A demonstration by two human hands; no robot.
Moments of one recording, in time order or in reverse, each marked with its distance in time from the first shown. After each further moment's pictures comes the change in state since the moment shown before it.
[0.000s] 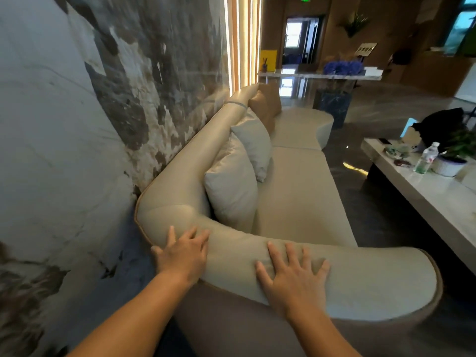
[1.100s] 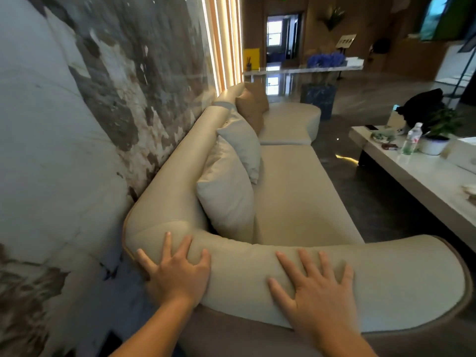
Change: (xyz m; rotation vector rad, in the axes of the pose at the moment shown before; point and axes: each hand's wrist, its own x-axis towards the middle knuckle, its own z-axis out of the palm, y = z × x) left_hand -0.057 -0.005 0.035 -0.275 0.184 -0.333; right_hand -0.077 0.032 0.003 -0.029 0.055 -0.012
